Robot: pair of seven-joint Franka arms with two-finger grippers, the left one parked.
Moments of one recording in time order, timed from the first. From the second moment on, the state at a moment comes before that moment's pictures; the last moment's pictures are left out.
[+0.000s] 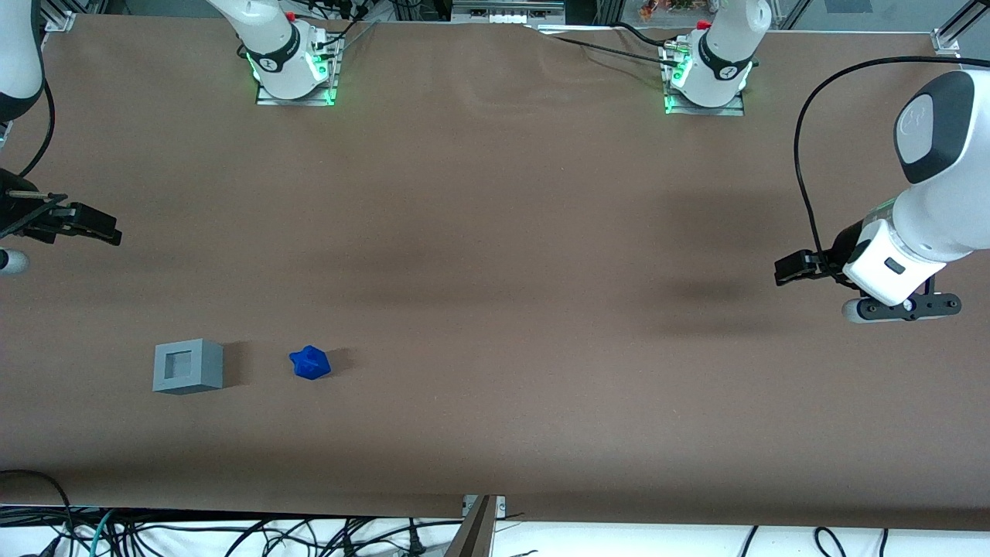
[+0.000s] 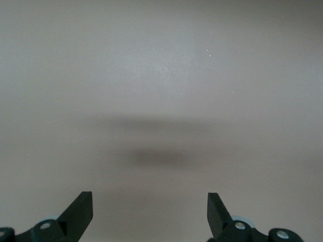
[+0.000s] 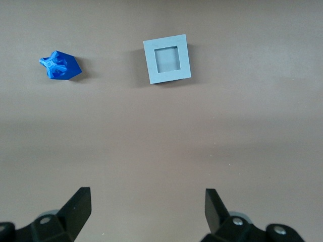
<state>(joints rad) -0.03 0.18 -0.06 -1.53 -0.03 1.66 -0.07</state>
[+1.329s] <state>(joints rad) -0.03 0.18 -0.06 -1.53 -0.03 1.66 -0.07</state>
